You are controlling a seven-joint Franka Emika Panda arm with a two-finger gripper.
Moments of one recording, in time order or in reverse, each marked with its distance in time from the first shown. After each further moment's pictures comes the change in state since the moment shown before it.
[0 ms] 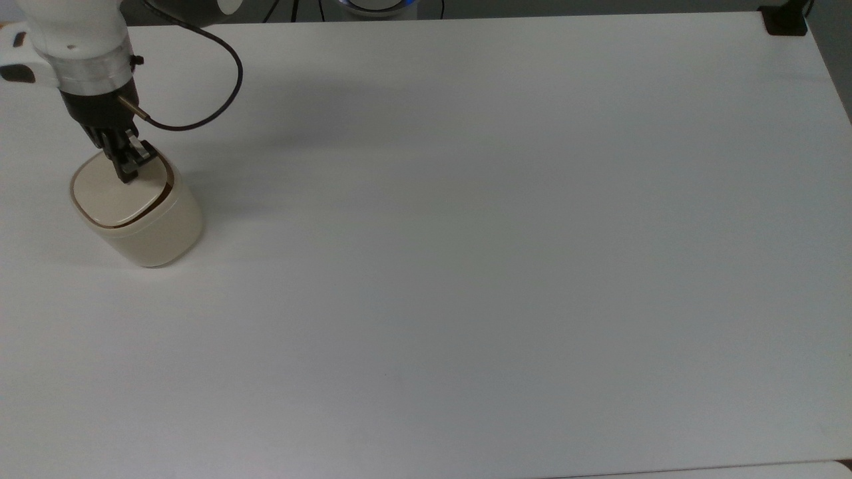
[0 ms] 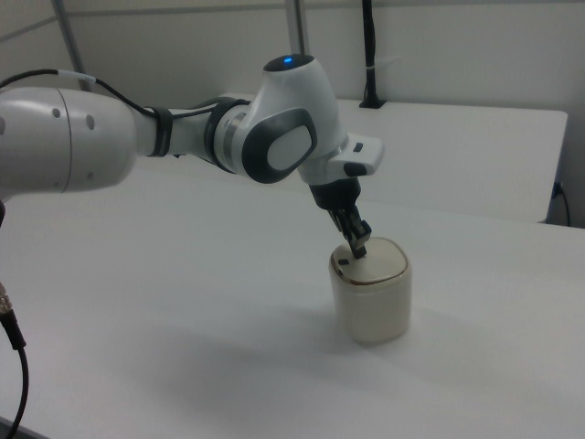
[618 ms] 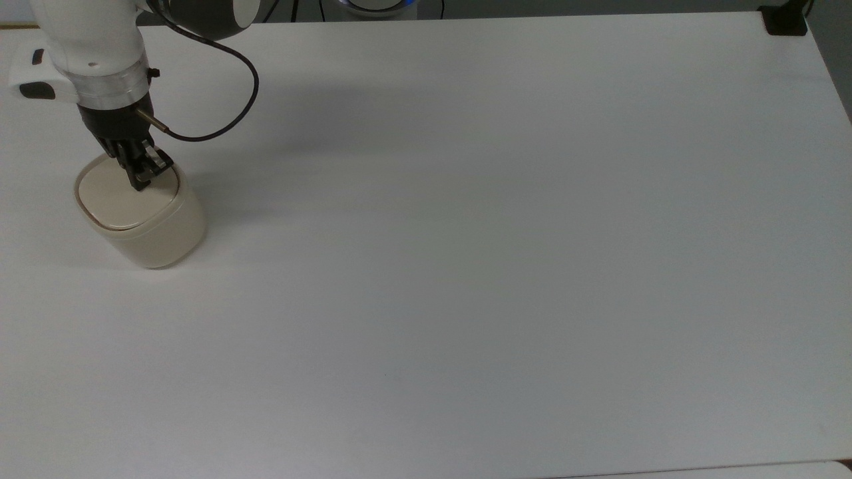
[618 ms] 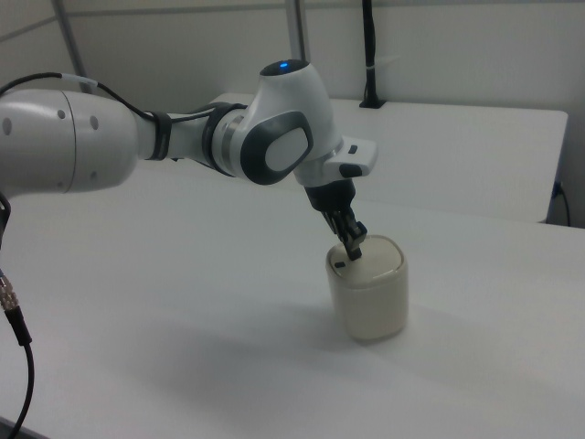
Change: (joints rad) arm 0.016 0.017 0.008 0.000 -0.019 0.000 -0.009
